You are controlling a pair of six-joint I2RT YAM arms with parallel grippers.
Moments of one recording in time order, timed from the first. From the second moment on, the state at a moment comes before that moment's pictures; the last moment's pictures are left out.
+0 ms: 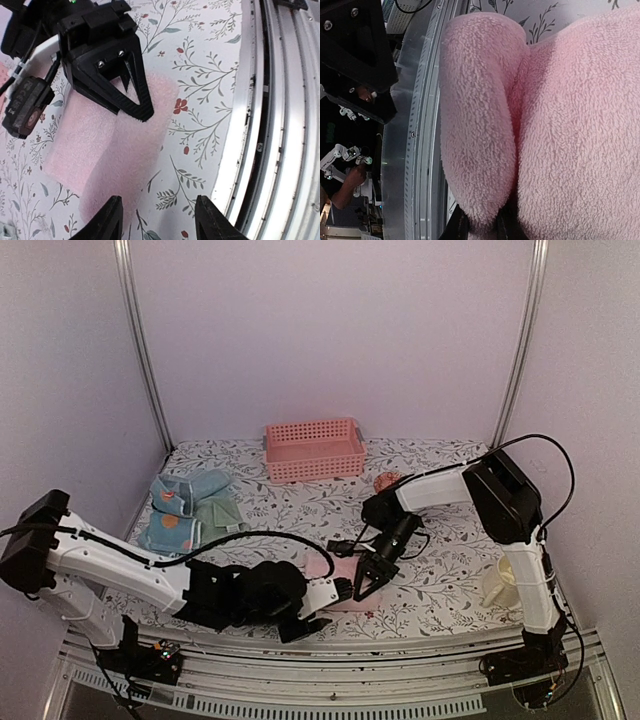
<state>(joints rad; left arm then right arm) -1.38 1.51 0.77 -0.01 -0.25 0.06 0.72 2.30 1.55 -1.13 -1.00 -0.86</state>
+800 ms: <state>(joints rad) -1.36 1.90 1.03 -0.03 -0.43 0.40 0.72 2.25 1.54 -1.21 -0.95 -0.86</state>
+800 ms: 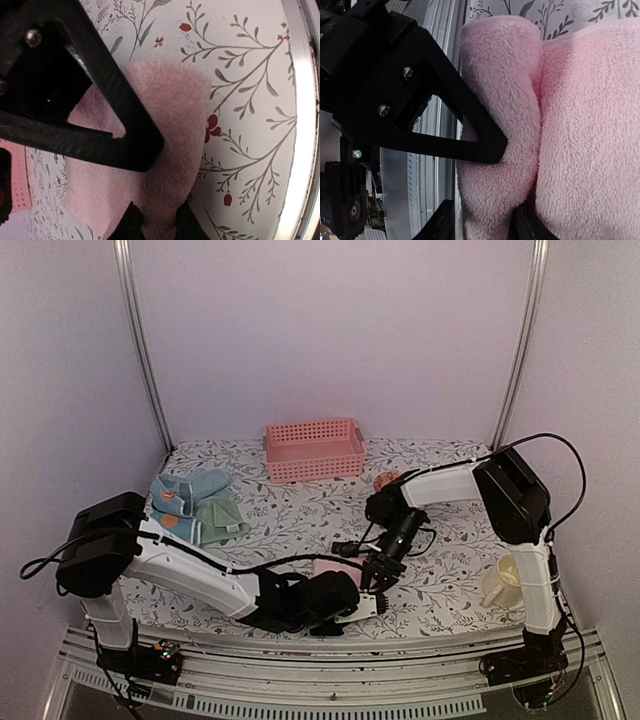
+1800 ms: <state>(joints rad) -1.04 2.14 1.45 -0.50 0.64 -0.01 0.71 1.25 1.12 -0.82 -0.72 -0.75</state>
